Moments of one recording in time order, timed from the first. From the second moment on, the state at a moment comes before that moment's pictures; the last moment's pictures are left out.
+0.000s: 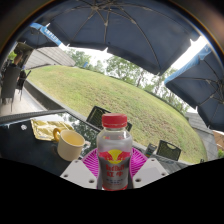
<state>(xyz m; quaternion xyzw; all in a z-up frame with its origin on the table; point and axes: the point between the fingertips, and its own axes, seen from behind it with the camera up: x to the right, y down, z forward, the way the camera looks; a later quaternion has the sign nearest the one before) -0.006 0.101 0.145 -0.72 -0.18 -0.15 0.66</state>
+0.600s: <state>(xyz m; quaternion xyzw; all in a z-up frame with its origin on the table) -0.082 0.226 0.150 -0.22 -0.66 -0.64 0.33</state>
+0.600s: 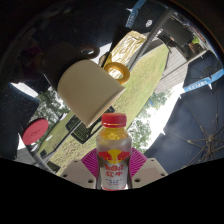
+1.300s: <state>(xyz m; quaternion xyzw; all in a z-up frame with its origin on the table) 0.003 0.228 0.200 -0.72 -0.14 -0.12 0.67</state>
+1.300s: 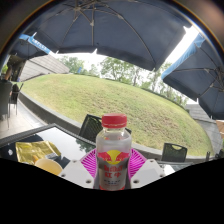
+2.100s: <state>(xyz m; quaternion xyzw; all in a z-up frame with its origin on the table) 0.038 0.202 0.080 -0.80 -0.05 0.00 0.59</state>
